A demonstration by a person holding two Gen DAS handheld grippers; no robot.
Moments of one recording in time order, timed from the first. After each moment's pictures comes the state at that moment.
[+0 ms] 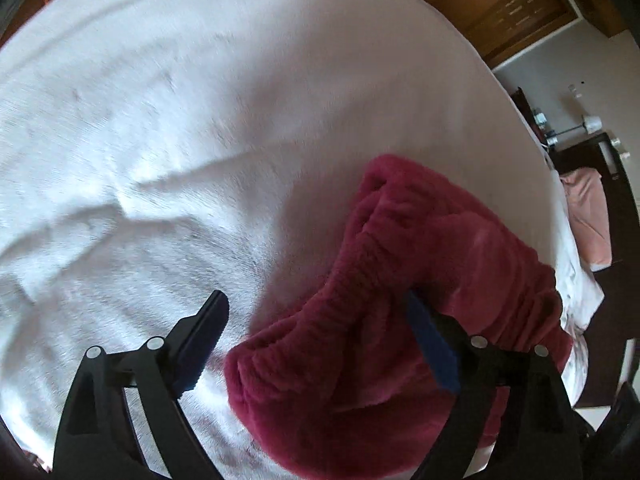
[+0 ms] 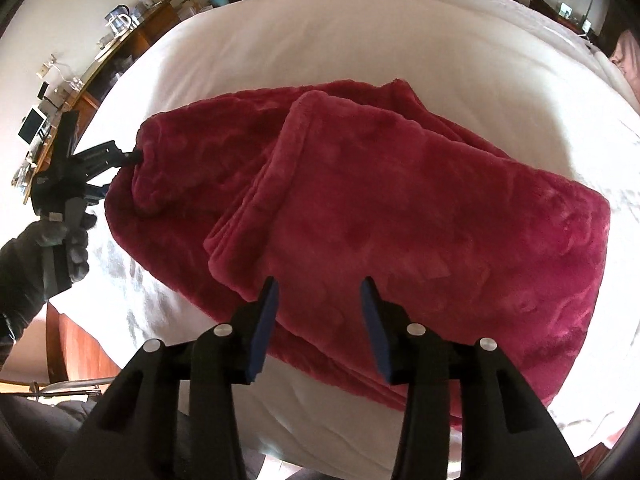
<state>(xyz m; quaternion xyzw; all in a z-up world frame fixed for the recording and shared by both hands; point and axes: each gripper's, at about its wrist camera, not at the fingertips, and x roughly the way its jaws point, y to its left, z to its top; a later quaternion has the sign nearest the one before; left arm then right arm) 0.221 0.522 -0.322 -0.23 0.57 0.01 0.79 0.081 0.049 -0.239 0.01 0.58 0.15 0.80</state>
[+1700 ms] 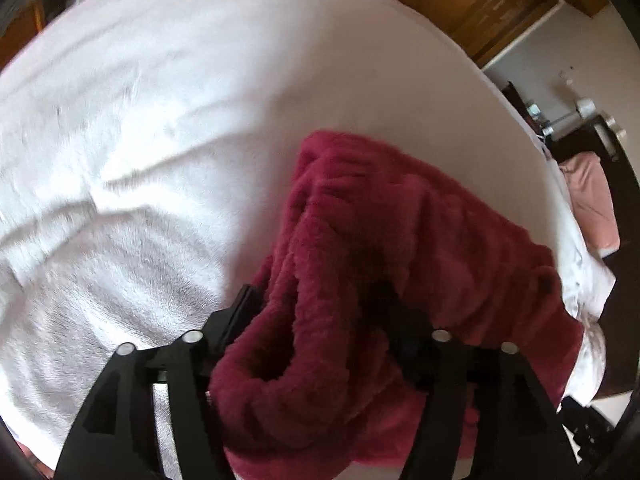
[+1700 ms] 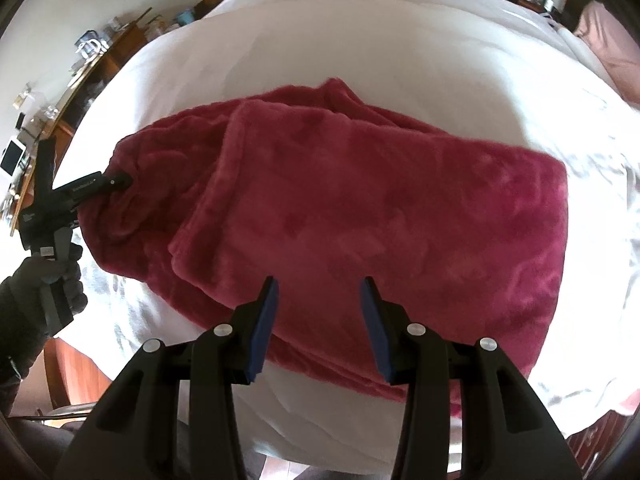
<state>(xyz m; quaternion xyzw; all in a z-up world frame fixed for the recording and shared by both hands) 0.188 0.502 -0.306 -0.20 0.55 0.02 0.81 0.069 0.010 -0.237 0.04 0.58 0.09 0.81</state>
